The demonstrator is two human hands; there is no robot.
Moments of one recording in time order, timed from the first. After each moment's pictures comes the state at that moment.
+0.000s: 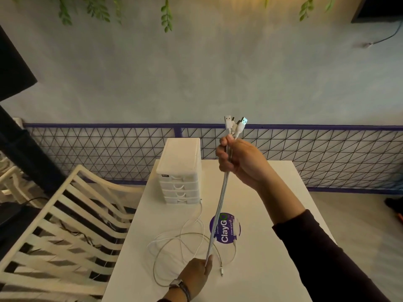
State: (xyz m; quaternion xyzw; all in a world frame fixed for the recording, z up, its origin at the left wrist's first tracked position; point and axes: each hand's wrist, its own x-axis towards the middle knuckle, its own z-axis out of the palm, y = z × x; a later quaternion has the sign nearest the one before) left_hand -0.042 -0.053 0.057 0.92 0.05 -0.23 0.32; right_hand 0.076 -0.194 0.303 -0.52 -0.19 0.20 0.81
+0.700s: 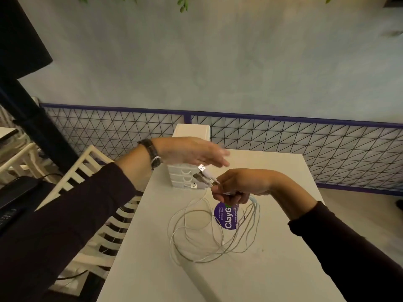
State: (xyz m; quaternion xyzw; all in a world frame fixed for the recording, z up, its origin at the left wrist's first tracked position) left_hand 0.054 -0.005 0.336 0.80 -0.19 -0.37 0.43; right_hand 0.052 -0.192 0.284 -0.71 -0.32 0.50 0.38
